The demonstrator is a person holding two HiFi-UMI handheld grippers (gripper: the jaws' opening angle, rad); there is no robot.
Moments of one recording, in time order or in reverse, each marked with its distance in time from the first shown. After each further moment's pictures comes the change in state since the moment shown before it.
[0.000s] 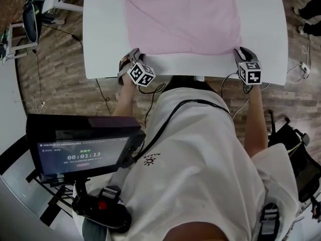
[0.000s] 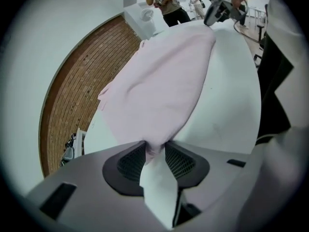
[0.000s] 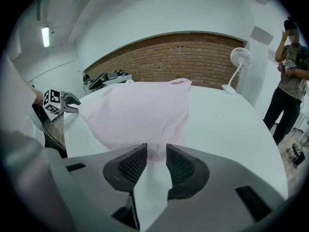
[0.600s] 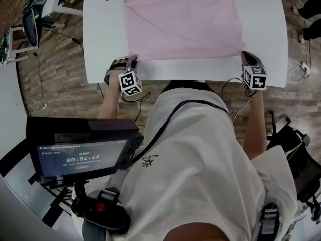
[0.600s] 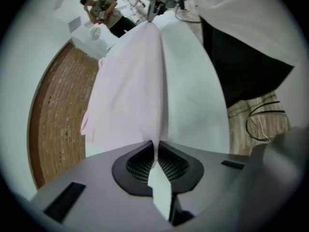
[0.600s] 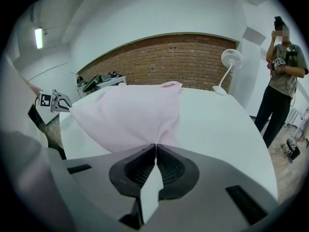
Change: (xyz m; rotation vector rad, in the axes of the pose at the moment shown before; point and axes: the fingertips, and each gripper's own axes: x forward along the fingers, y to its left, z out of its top) left arm -0.028 -0.004 -0.016 0.542 -0.068 -0.126; right arm -0.025 -0.019 -0.003 0.045 -0.011 -0.062
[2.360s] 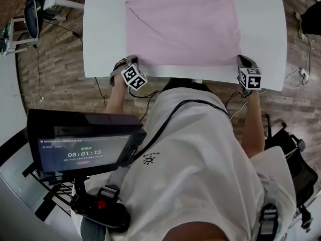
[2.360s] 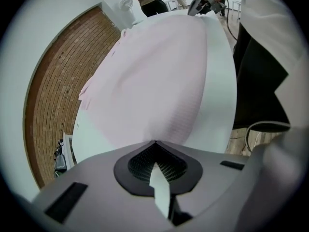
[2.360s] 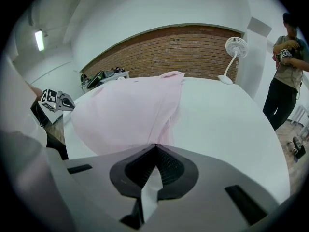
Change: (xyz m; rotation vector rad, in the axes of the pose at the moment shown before) left arm 0.022 -0.026 -0.021 -0.391 0.128 -0.074; right arm 0.025 0.014 -0.025 -0.008 0.073 0.064
